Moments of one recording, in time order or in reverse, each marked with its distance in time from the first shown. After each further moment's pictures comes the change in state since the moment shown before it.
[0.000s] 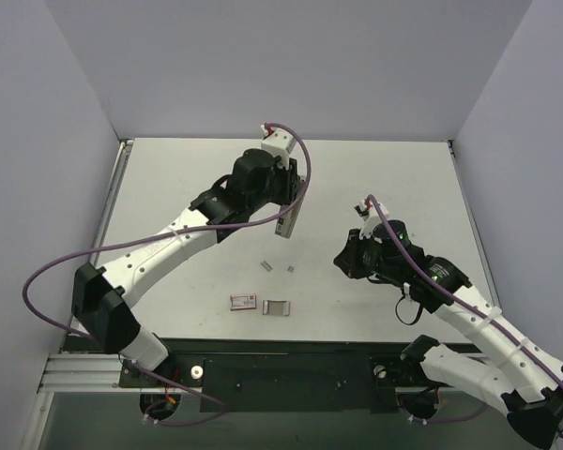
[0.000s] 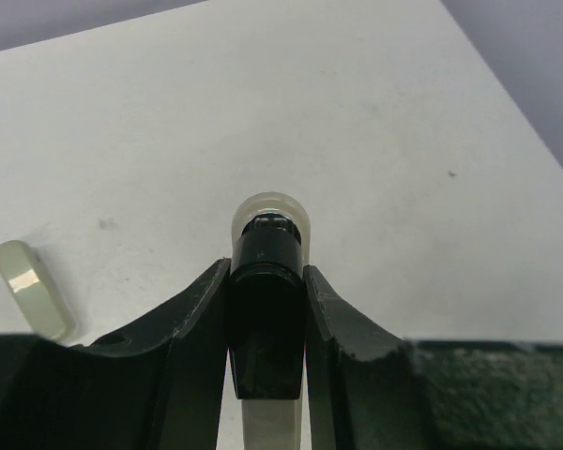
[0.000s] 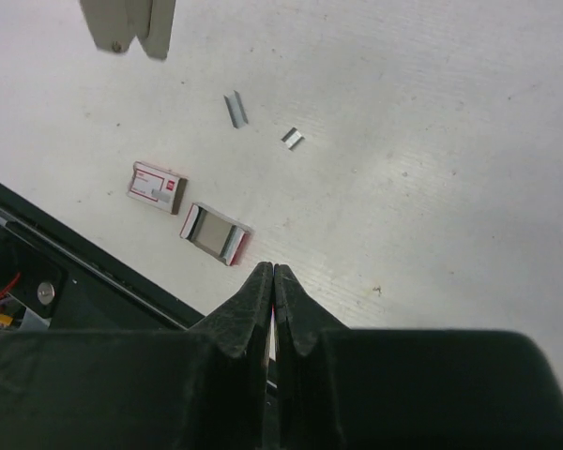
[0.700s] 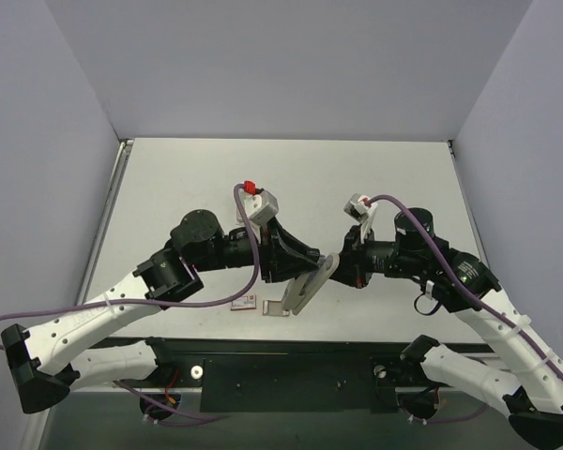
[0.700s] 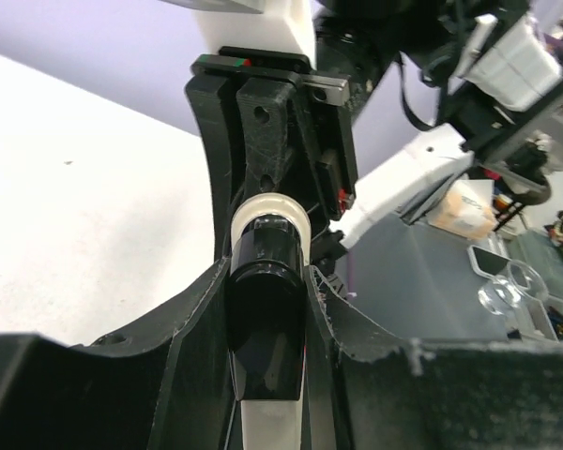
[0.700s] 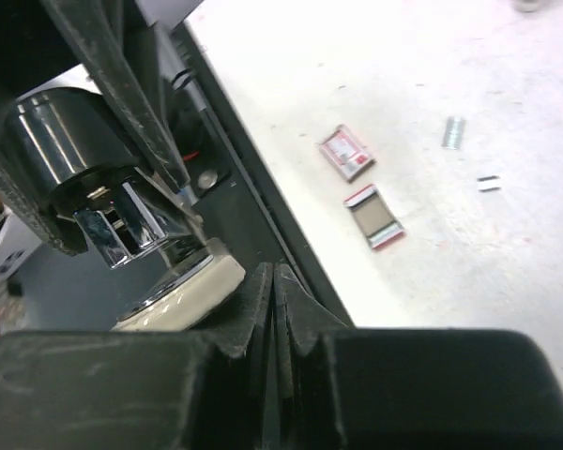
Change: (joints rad) left arm -0.186 -0.478 -0.410 0.324 0.623 -0.138; right arm 0.030 0.013 0.232 -0.094 -0.550 -0.201
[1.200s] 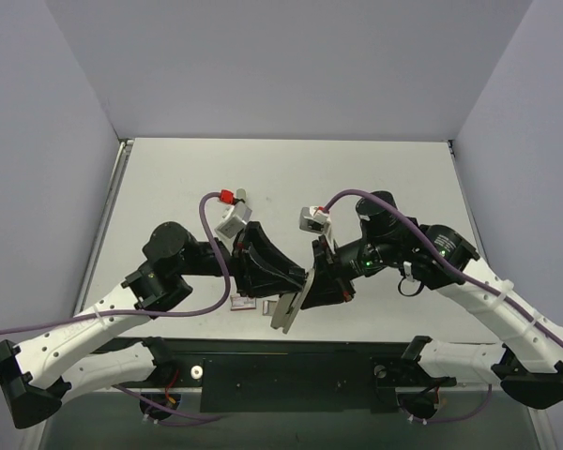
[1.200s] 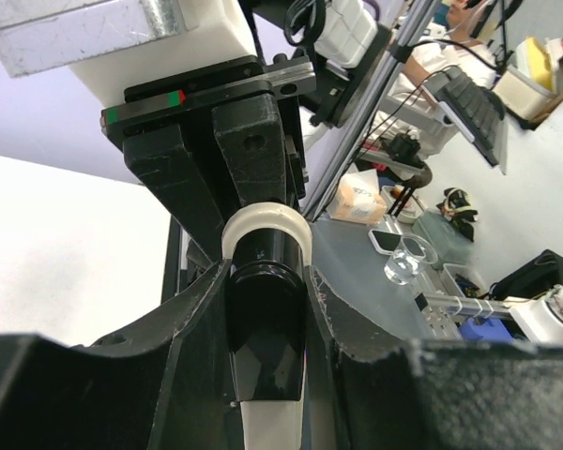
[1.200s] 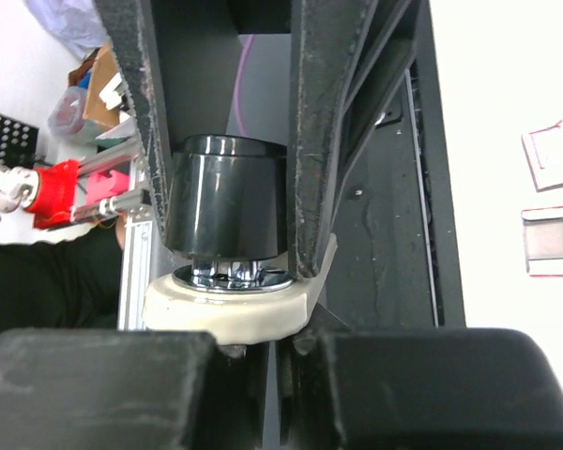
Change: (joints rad) left arm 0.050 -0.075 -0.119 0.262 0.268 -0.178; right arm 0.200 0.260 0.301 -0.187 -0.269 -0.086
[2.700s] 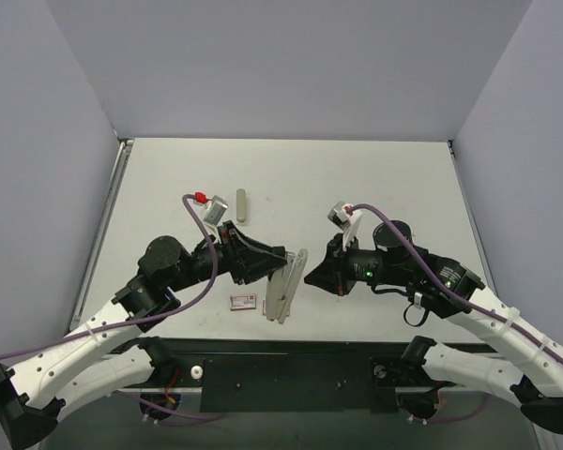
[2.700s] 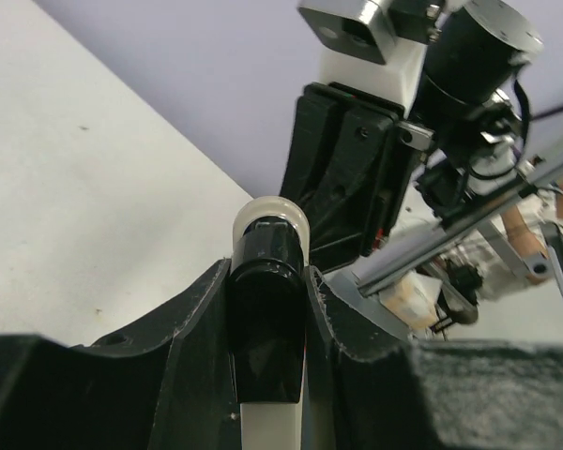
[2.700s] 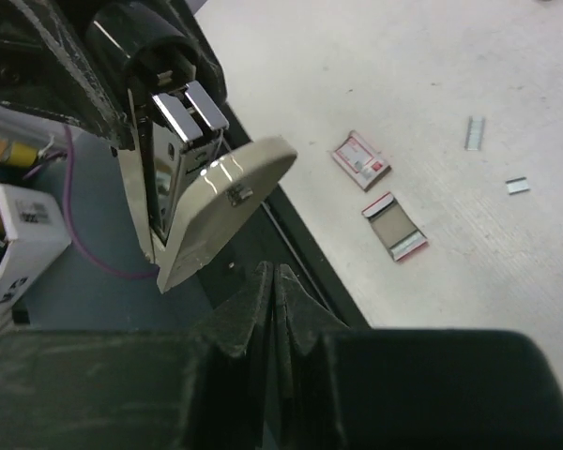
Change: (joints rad) left arm 0.083 -0.173 -0.167 -0.172 -0.449 -0.167; right arm -0.007 -0.261 -0.381 0.313 0.584 0.260
